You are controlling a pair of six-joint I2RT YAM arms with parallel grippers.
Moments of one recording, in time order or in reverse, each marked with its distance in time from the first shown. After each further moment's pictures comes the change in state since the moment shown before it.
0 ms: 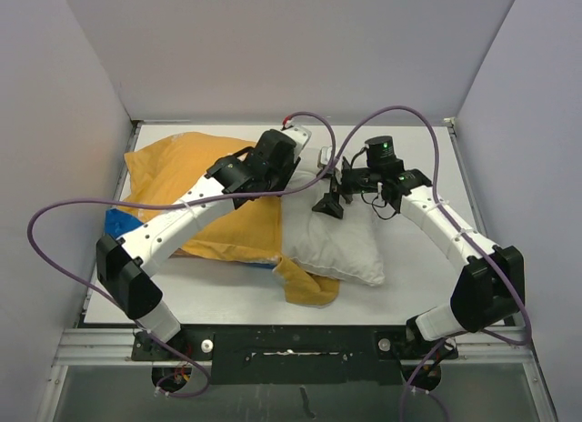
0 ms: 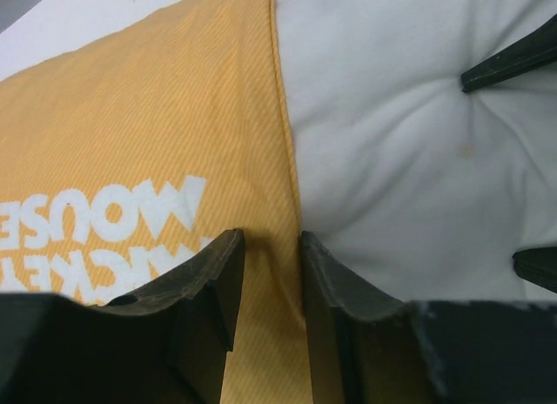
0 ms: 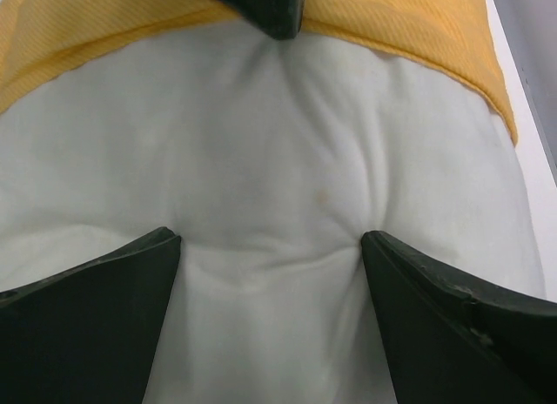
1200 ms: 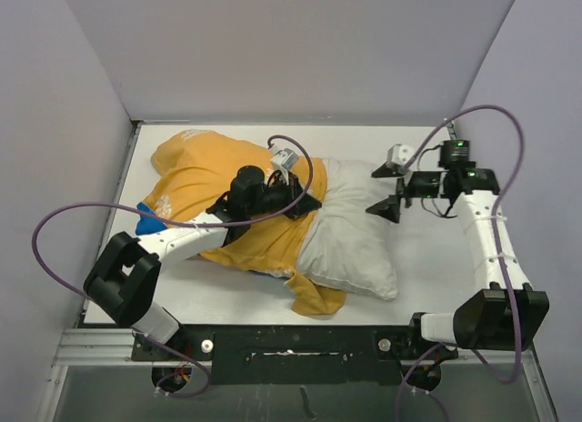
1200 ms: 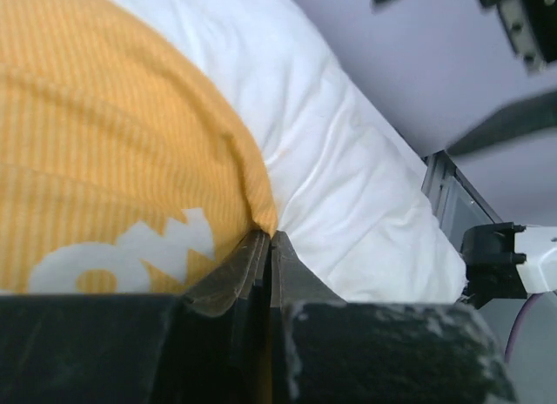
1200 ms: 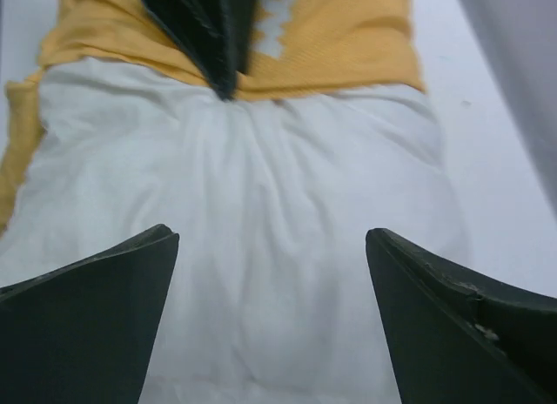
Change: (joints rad) left arm 0.106 -0.051 -0.663 1.104 0.837 -0.470; right arm -0.326 -0.146 -0.028 -0.391 -0.285 -0.281
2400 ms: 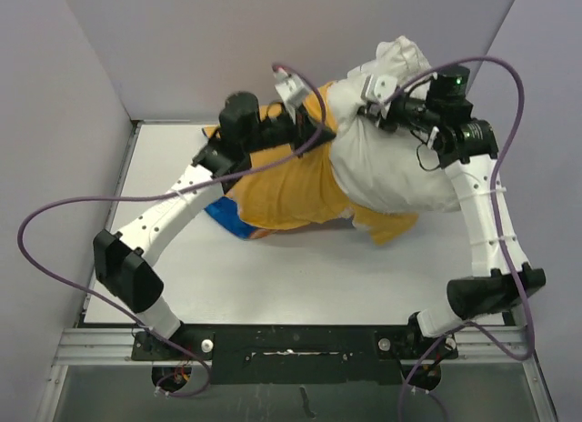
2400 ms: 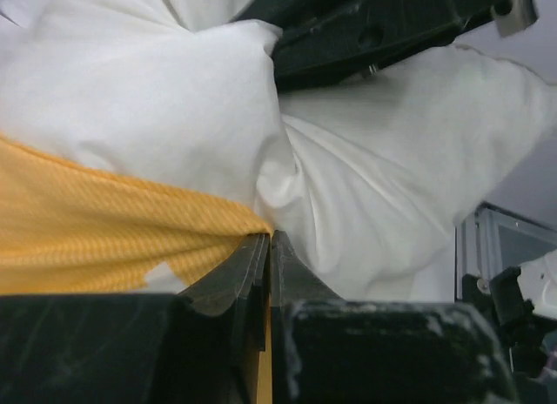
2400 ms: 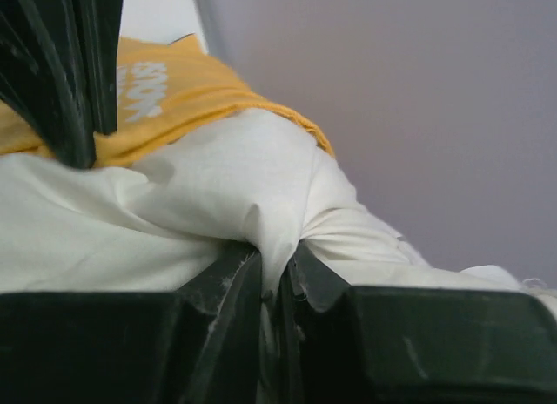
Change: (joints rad) left arm 0.085 0.125 0.828 -0.383 0.134 0.298; right arm 0.141 0.284 0.802 0.142 0.368 0.160
